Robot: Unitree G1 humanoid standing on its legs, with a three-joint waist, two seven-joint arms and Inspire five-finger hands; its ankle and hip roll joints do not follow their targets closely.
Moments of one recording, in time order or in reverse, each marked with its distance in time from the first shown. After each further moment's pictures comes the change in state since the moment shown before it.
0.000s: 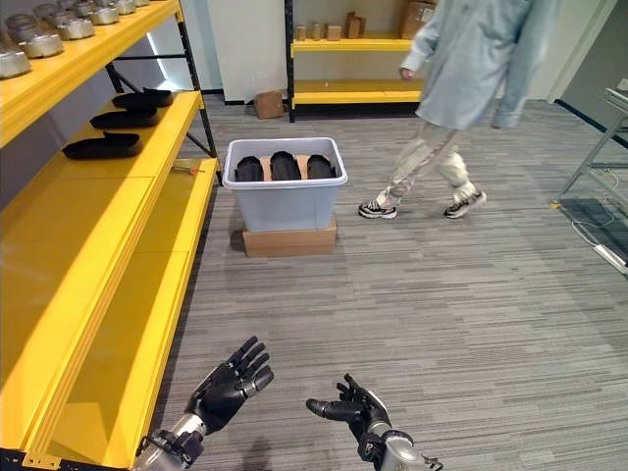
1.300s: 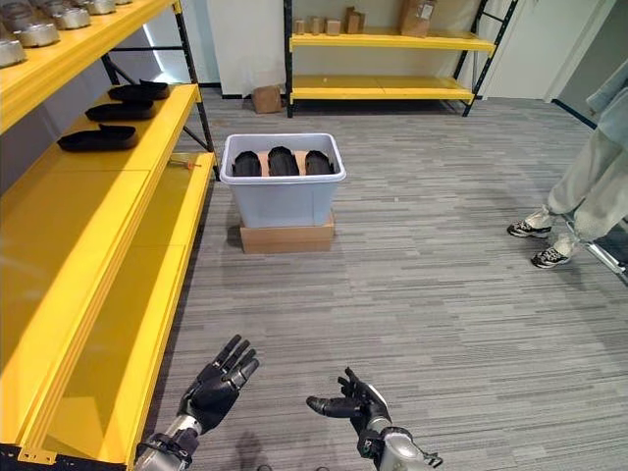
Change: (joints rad) left arm 0.010 -0.022 0.040 0.000 -0.155 0.027 0.043; right arm -0.003 0.004 0.000 -0.007 -0.035 -0.041 -0.007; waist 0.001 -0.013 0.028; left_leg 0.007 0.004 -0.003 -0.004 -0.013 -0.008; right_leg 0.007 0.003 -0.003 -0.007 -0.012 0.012
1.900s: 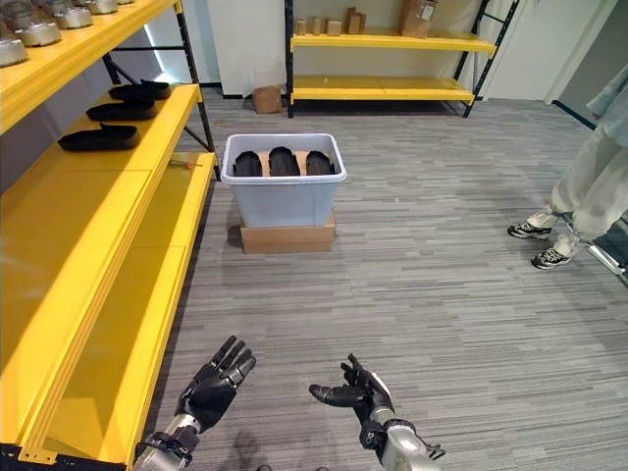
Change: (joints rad) left arm -0.011 0.000 0.005 0.000 0.002 -0.005 0.058; right arm -0.011 -0.019 -0.038 -0.052 0.001 -0.038 -0.003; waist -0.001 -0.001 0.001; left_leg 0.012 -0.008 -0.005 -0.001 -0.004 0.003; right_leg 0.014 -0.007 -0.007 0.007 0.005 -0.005
